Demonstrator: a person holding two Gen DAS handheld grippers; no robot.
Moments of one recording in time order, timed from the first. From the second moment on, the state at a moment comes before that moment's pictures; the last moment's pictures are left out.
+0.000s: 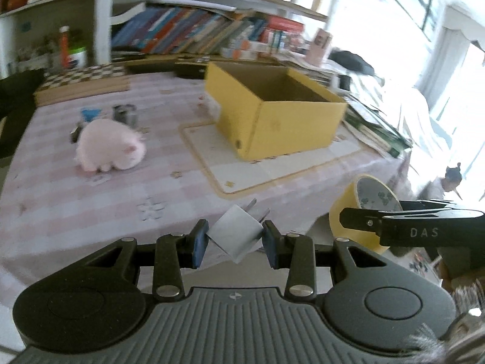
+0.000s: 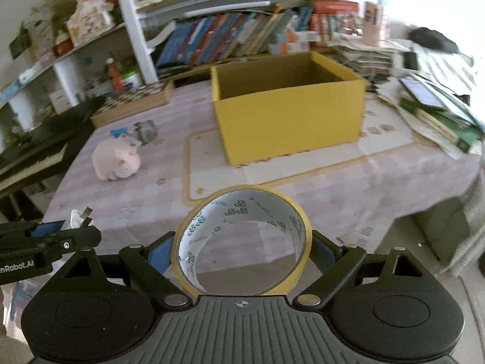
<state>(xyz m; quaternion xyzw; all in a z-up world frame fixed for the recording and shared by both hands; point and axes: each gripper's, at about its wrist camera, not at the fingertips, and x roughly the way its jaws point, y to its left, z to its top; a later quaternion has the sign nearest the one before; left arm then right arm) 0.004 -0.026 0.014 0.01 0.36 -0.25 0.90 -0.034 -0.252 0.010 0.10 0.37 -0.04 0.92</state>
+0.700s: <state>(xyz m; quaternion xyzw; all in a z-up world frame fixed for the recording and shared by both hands) 0.002 -0.106 0.024 0.06 0.33 -0.37 0.87 -0.068 -0.320 0.016 0.15 0.36 -0.14 0.91</state>
